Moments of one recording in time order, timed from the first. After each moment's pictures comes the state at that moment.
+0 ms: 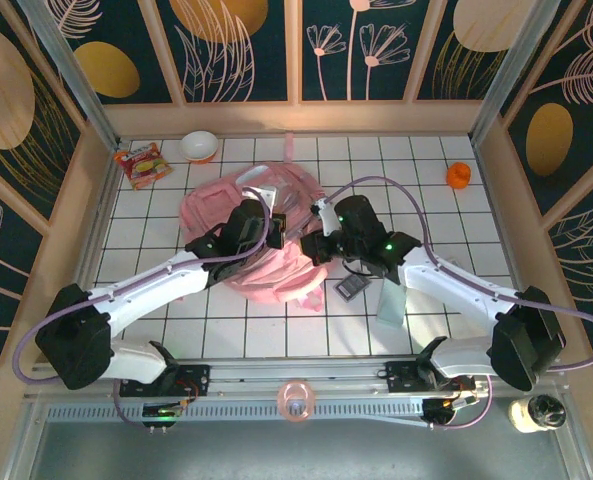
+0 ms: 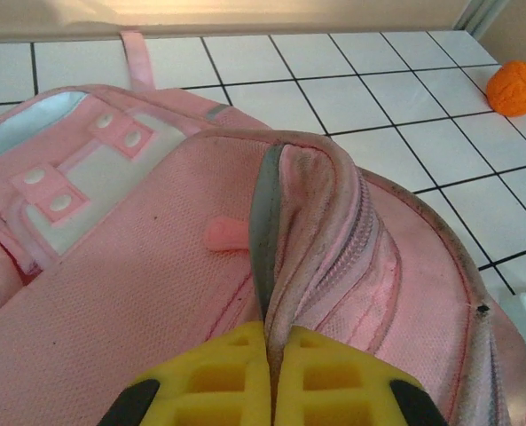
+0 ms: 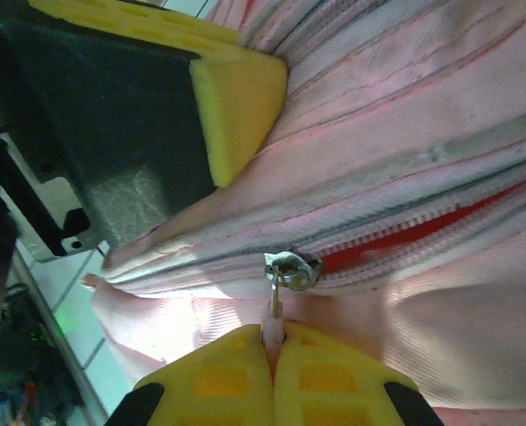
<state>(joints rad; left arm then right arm) -0.78 1.37 0.93 -0.08 -0.24 -0.42 0.77 1.29 0.91 -0.24 -0.30 0.40</state>
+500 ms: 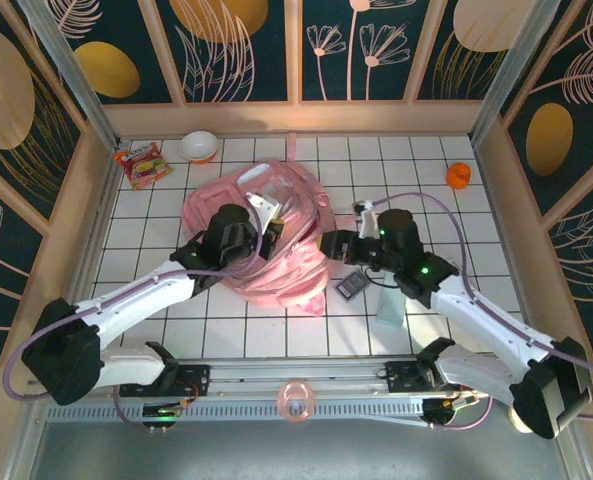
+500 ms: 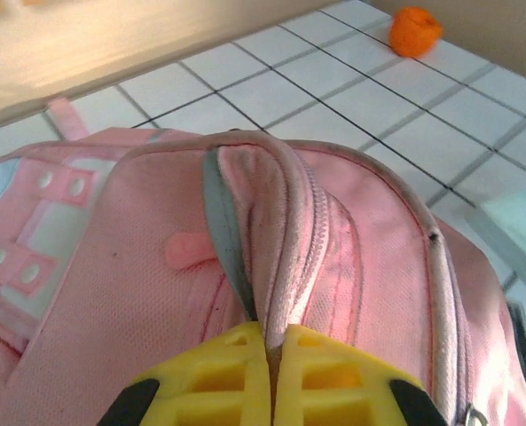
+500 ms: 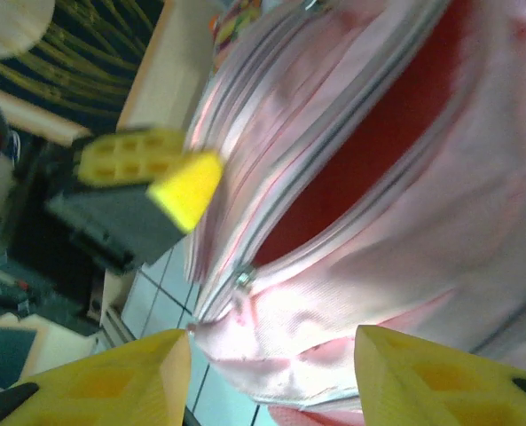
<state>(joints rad) -0.71 1.25 0.77 0.05 0.05 -0.03 0.61 0.99 0.66 -0.09 -0.39 0.77</state>
